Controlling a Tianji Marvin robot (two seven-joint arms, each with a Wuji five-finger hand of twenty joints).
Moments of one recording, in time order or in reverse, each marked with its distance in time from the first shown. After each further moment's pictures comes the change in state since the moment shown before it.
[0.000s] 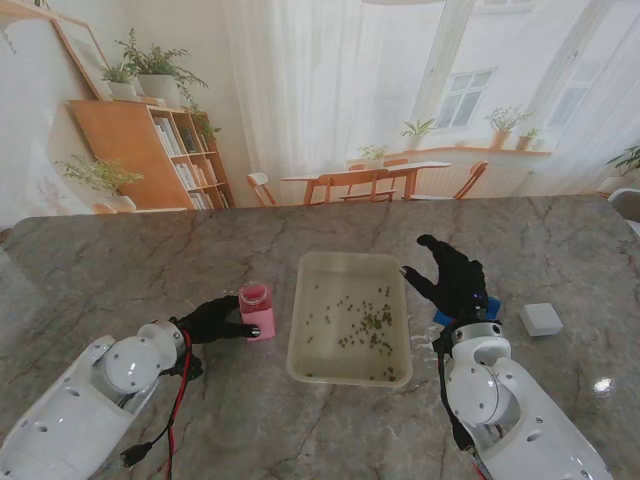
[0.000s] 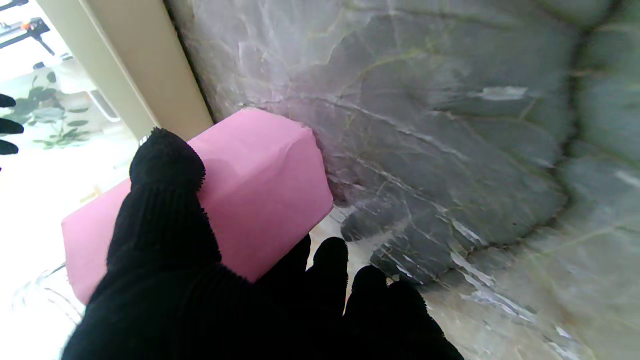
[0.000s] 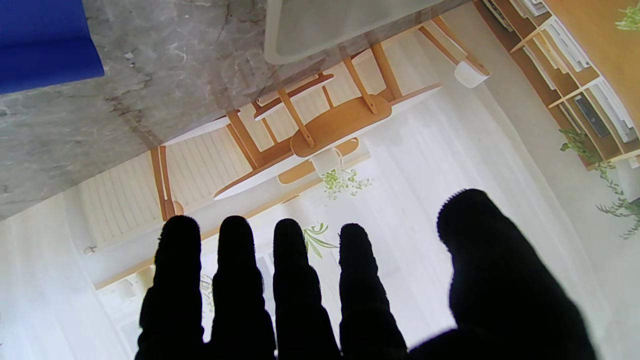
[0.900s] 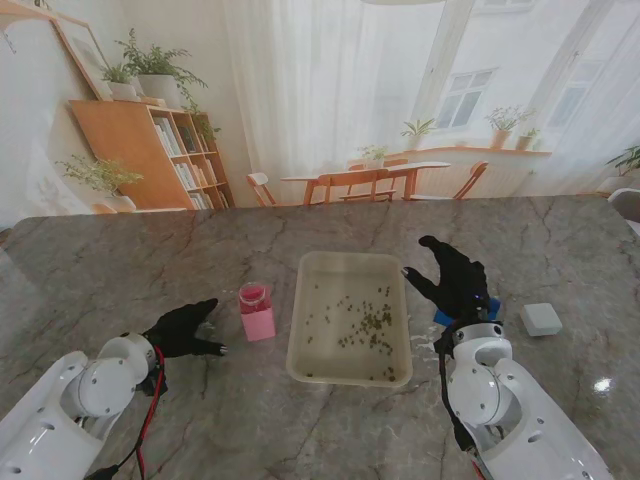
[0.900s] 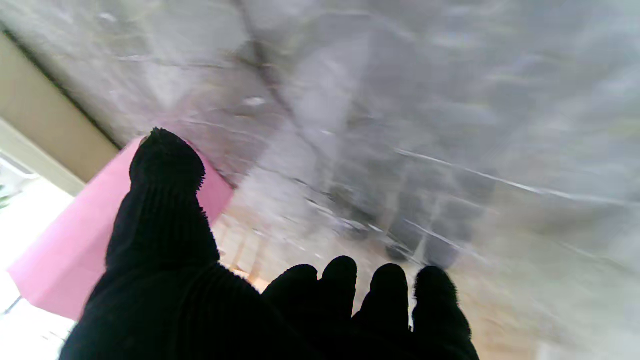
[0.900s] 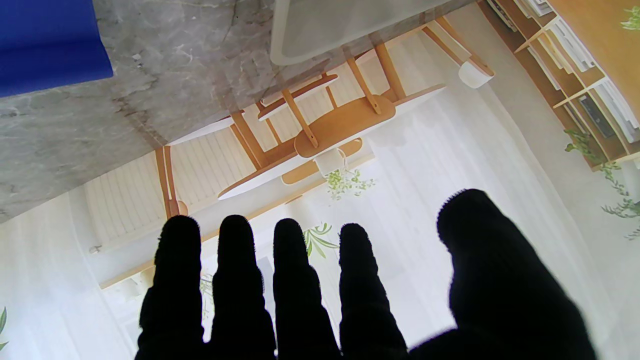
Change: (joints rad) left arm 0.177 0.022 -0.185 -0.166 0.362 0.012 -0.020; right arm -0.005 0.000 0.006 0.000 -0.002 0.002 0.001; left_hand -0.023 0.000 0.013 0.001 -0.154 0.080 -0.078 -0.375 -0.125 0.061 -0.016 -0.048 -0.036 0.132 0.076 0.009 0.074 0.238 0.014 0.001; right_hand 0.000 0.000 0.000 0.000 0.000 0.000 0.000 0.000 0.000 0.000 0.000 0.008 0.006 0.000 0.000 0.002 0.000 0.000 -0.001 0.001
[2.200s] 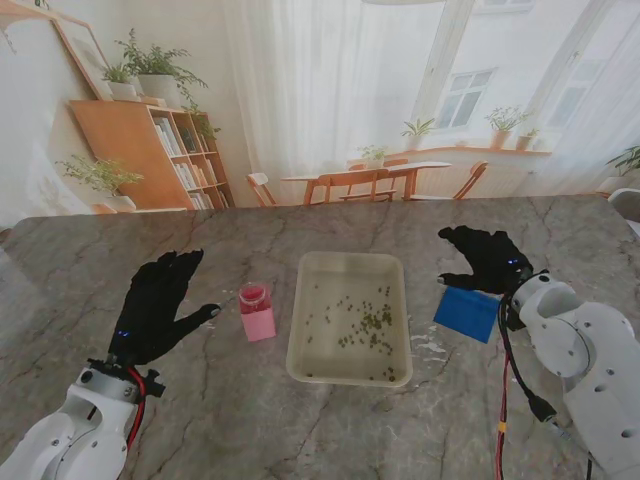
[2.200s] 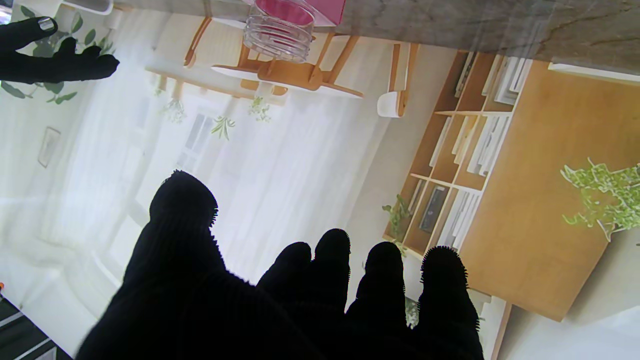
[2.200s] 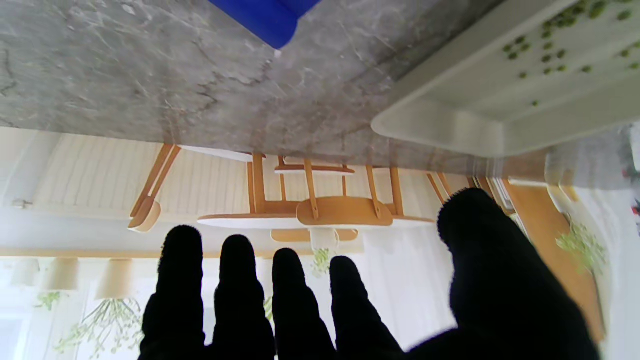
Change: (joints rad) left arm 0.362 -0.061 -0.147 -0.382 0.280 -0.167 0.691; right arm 0.119 0.133 0.224 0.042 -0.337 -0.389 0.528; left_hand 0.015 0.218 0.005 0.001 0.065 -0.070 0.077 0.303 0.179 -0.063 0.034 0.013 0.151 -0.026 0.009 -0.003 0.073 0.051 0.133 -0.010; right_hand 0.000 -0.002 -0.001 0.000 -0.173 0.122 -0.130 -0.026 -0.233 0.025 -0.028 -0.012 -0.145 -0.012 -0.038 -0.039 -0.066 -0.022 -0.047 -0.002
